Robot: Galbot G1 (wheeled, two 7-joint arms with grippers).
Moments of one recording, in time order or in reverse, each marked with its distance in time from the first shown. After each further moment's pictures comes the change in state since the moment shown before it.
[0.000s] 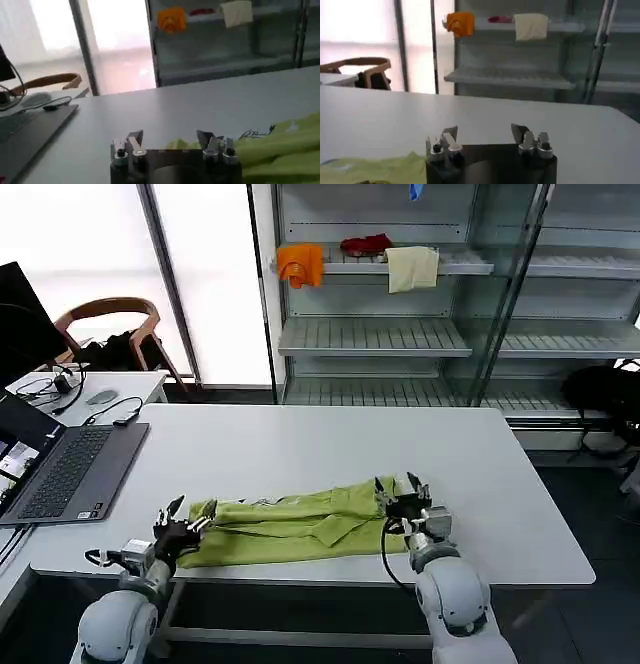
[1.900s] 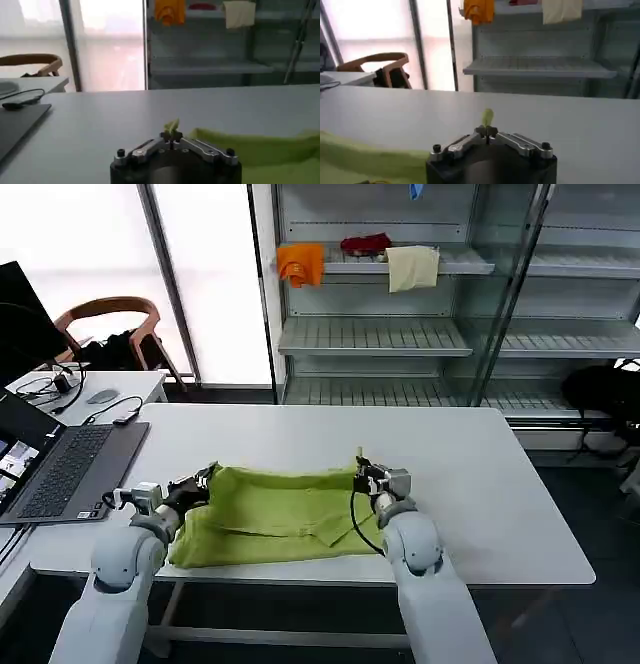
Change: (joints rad) left arm -0.274 0.083 0.057 0.149 -0.131 0.177 0.081; right arm 0.128 0.024 -0.093 -0.236 0.018 -0.014 -0.016
